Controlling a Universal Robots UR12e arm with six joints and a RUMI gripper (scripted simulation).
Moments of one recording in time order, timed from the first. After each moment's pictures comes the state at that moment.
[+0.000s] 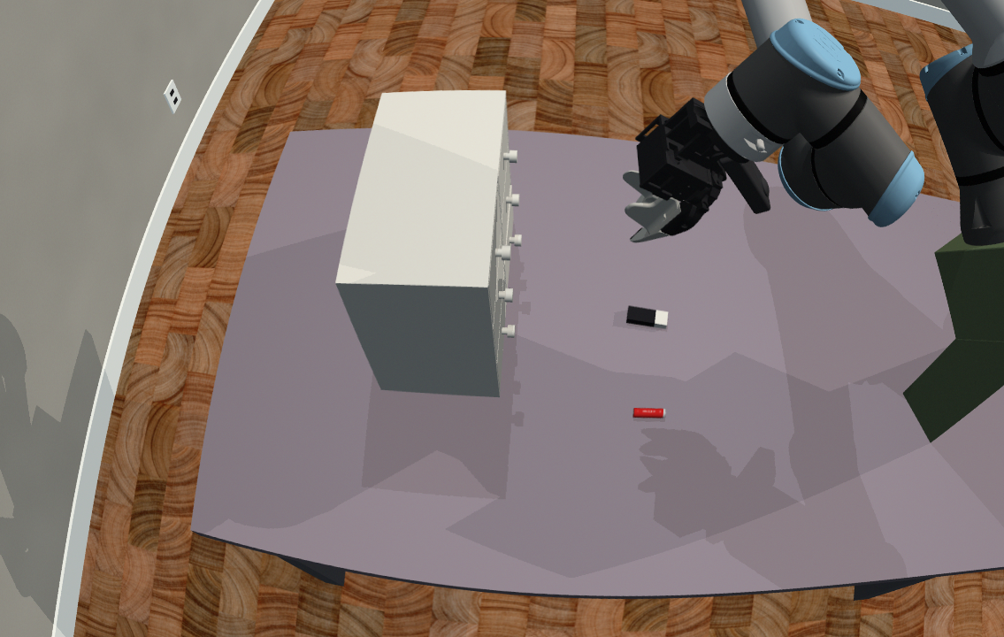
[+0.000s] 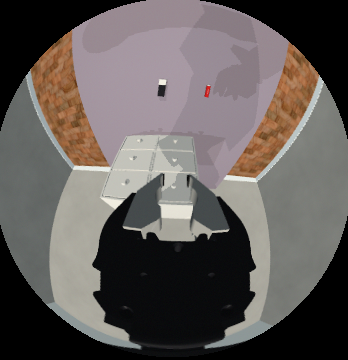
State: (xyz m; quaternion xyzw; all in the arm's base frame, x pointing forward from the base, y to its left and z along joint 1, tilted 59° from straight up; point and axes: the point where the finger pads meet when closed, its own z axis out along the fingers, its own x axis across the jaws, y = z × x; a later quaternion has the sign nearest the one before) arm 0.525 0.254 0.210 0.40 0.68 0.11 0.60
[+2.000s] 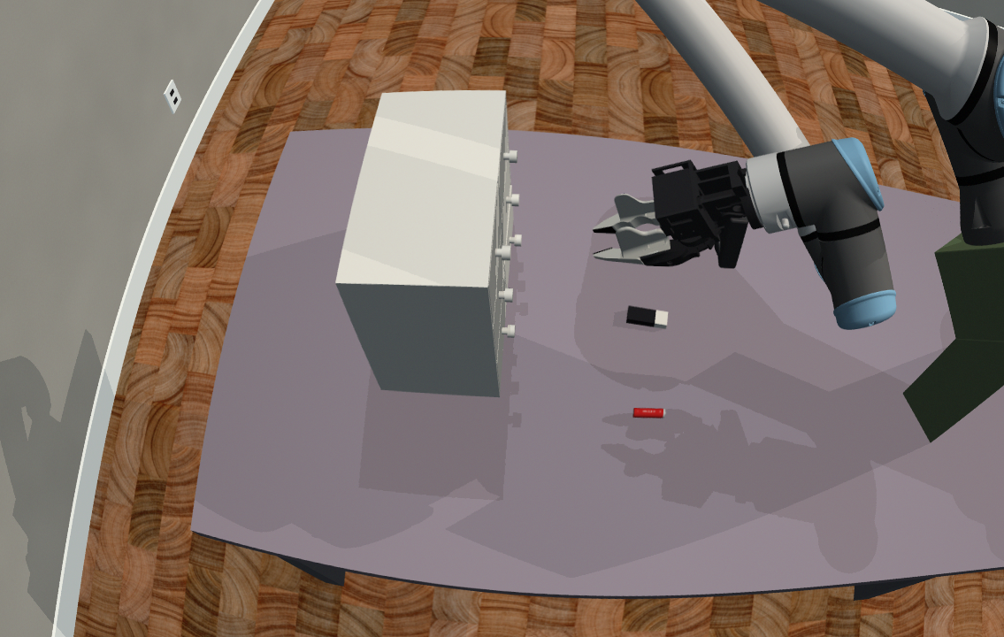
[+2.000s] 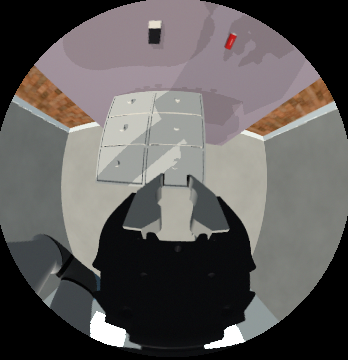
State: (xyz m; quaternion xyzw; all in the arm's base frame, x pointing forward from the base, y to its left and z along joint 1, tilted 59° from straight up) arm 0.581 0.243 0.203 0.22 0.63 0.29 0.69
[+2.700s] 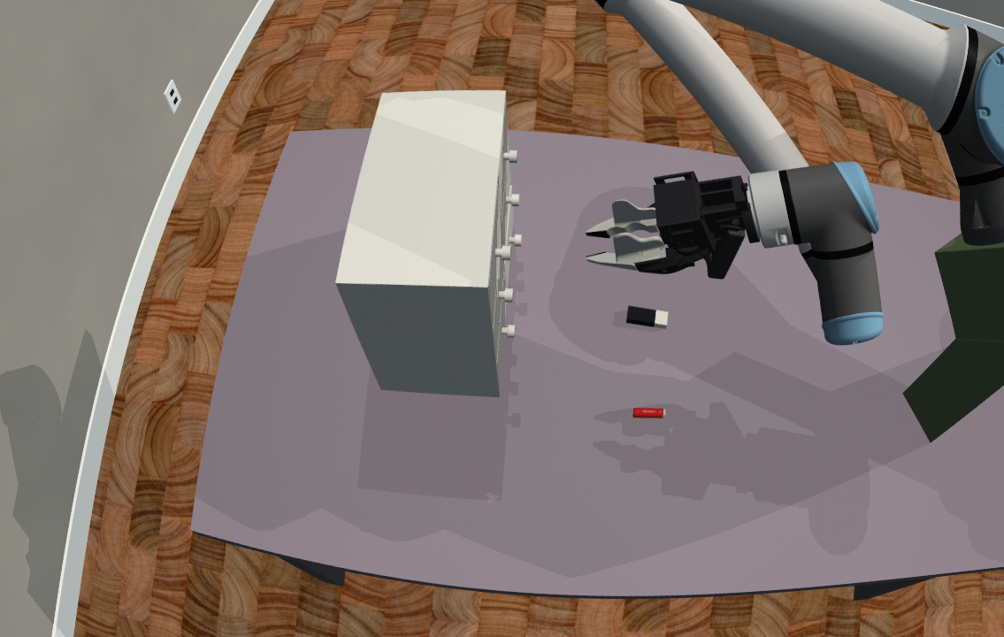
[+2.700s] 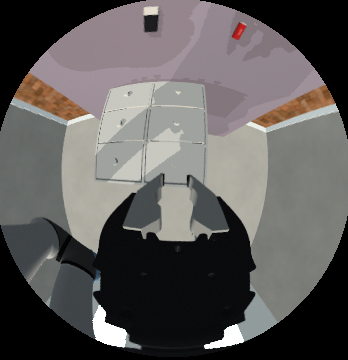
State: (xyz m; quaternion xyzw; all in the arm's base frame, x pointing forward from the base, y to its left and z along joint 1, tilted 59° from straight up) arm 0.593 0.241 0.202 0.18 0.61 0.32 0.70
